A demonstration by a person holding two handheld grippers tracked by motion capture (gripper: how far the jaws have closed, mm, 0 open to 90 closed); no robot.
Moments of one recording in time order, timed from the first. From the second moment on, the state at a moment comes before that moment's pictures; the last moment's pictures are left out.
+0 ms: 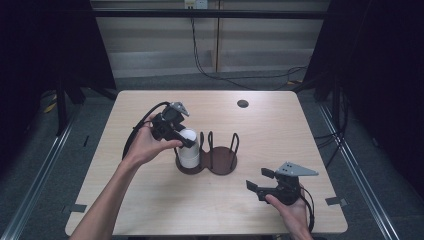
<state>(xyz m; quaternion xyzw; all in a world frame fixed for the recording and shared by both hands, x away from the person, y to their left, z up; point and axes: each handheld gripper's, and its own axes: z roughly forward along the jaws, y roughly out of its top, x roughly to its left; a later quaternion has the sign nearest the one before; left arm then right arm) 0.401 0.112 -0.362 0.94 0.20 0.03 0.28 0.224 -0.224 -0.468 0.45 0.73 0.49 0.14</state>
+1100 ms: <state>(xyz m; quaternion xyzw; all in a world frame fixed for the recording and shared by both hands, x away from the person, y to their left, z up) 0.403 0.097 -0.360 0.95 0.21 0.03 0.24 0.225 -0.224 -0.468 0.45 0.73 0.49 0.14</state>
